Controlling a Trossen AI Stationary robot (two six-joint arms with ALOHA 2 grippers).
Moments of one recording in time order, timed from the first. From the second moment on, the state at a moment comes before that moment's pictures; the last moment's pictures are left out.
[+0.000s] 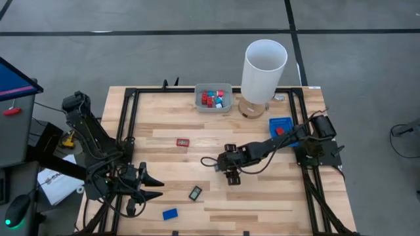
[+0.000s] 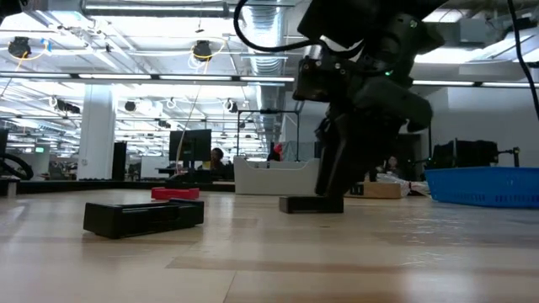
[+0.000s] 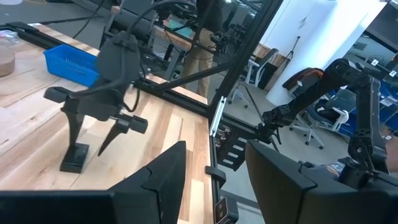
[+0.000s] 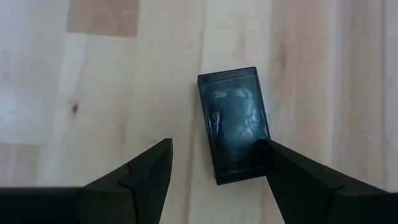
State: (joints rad) left arm -1.09 1.10 0.70 0.23 -1.05 -0.63; right arm 0.23 1.87 1.09 -0.35 0.08 0.12
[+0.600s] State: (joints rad) left arm -1.09 1.10 0.70 0.24 -1.05 -0.63; right arm 0.44 1.87 1.10 -0.32 0.11 0.32
